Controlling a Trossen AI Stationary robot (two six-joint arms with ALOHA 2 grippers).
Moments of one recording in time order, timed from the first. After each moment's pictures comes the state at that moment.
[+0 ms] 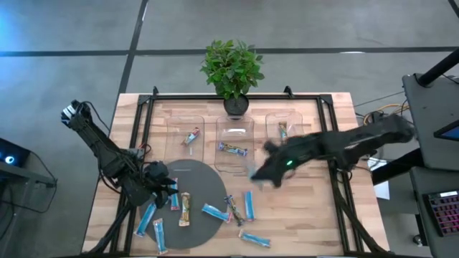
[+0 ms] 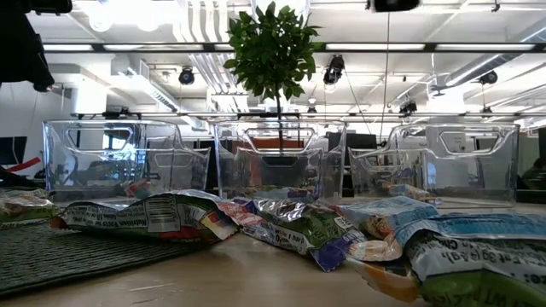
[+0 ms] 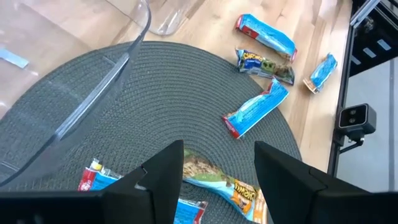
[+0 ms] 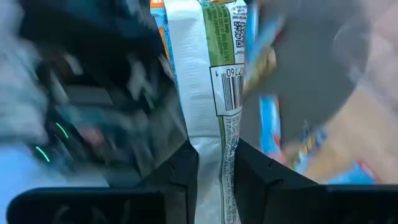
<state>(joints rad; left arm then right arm) -0.82 0.93 0.70 -0.68 -0.54 -1.28 0.24 1.29 1.13 -0.27 -0.10 1.06</state>
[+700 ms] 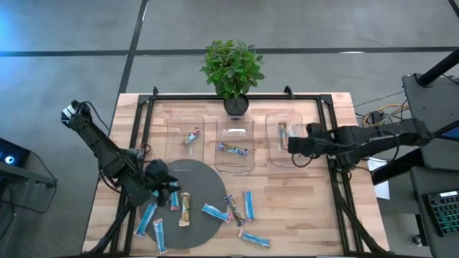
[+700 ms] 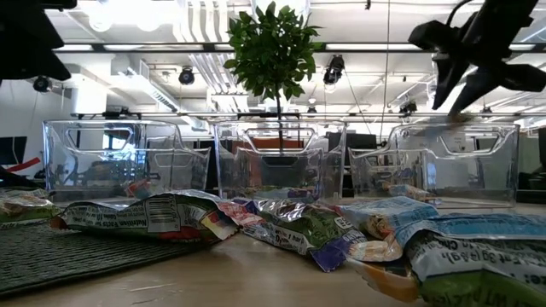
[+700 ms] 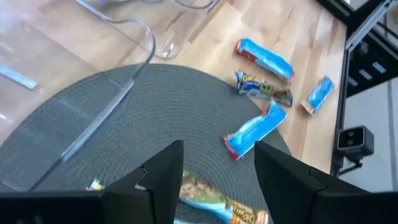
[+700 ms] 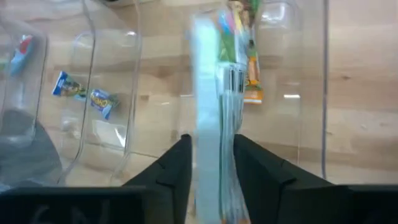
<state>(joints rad) -0.81 0.93 0.70 -0.66 -0.62 -1.27 0.13 0.95 0.80 -1.01 0.42 1.59</state>
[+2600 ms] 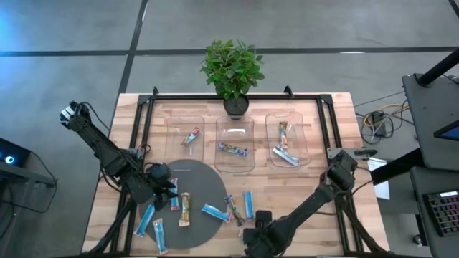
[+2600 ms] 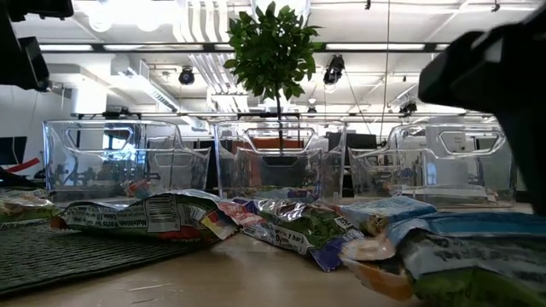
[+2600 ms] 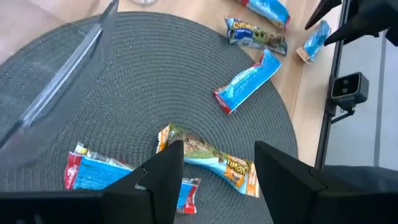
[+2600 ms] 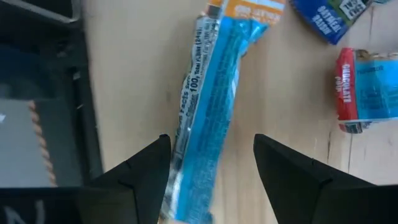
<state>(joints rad) -0.77 0.93 0.70 -0.66 -0.38 -1.20 0.71 2.26 1.76 -0.88 0.09 0.80</state>
